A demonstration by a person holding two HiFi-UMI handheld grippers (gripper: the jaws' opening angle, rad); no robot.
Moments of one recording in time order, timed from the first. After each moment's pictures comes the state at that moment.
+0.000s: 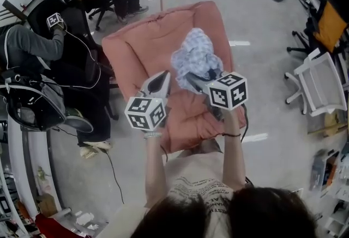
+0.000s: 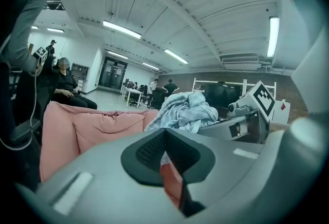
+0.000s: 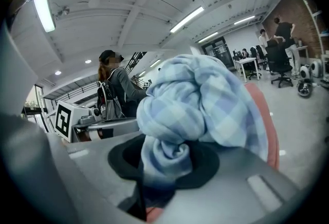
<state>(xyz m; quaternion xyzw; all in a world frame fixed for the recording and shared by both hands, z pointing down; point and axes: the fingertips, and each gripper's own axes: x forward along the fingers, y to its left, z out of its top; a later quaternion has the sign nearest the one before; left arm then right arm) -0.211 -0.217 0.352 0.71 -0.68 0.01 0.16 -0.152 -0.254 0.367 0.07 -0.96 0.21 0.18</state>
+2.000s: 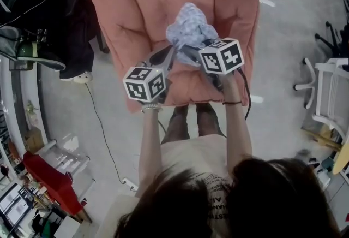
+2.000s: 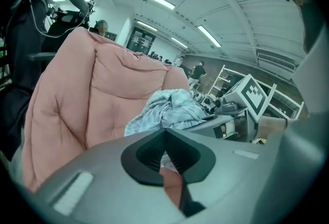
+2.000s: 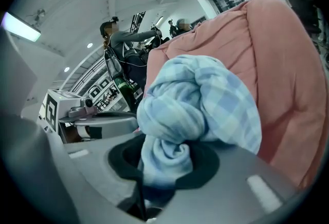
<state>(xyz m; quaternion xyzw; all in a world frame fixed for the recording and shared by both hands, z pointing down) -0.180 -0.236 0.555 0.61 -0.71 0.02 0.35 -0.153 -0.270 0.585 -0.08 -0.88 0.28 0.36</state>
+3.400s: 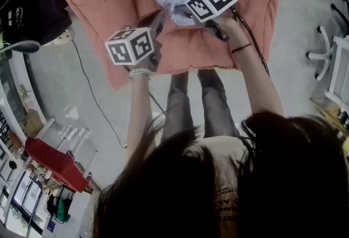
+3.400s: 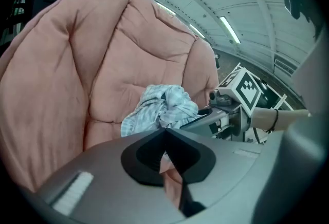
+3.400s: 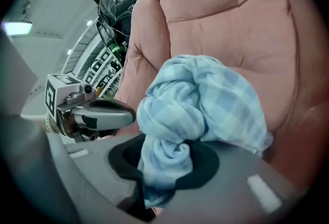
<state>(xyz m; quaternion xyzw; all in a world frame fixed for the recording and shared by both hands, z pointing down) -0.184 -0.221 0.727 0.56 -0.69 0.01 0.46 -0.156 -0.262 0.762 -0.16 -0.82 0.25 0.49</state>
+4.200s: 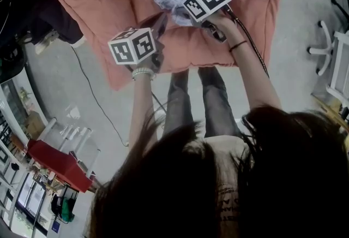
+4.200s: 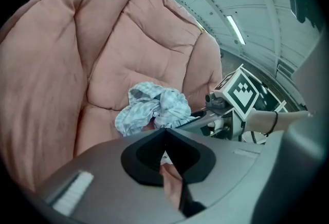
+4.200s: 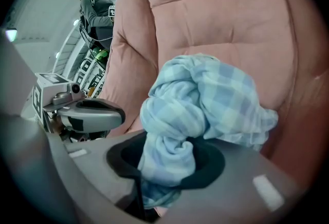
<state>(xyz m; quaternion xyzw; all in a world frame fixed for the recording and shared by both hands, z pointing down) -0.167 -0.217 0.755 0.55 -0.67 0.00 0.50 -0.140 -0.258 0.804 -0.13 -0.79 0.27 0.54</state>
